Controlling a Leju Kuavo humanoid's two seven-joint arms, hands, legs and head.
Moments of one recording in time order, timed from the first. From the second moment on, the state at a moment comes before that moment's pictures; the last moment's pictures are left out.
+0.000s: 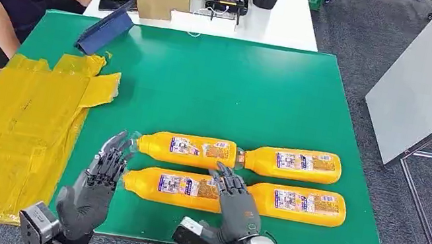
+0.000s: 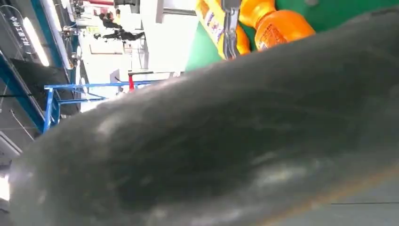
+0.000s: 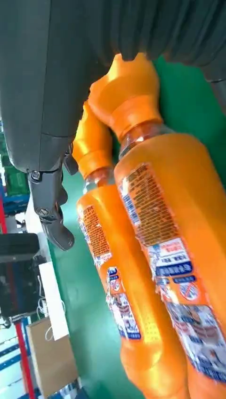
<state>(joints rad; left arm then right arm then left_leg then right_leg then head) 0.20 -0.15 -0.24 -1.74 -0.21 -0.12 -0.46 -0.02 -0.03 0.56 -1.47 1.04 -0.14 0.11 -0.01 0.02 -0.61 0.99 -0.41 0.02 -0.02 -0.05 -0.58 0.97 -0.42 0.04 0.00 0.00</state>
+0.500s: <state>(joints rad) 0.16 -0.15 -0.25 -1.69 -0.20 -0.15 -0.46 -0.22 0.05 0.65 -1.18 1.04 -0.05 0.11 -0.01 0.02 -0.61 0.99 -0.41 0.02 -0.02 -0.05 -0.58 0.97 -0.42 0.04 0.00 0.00</state>
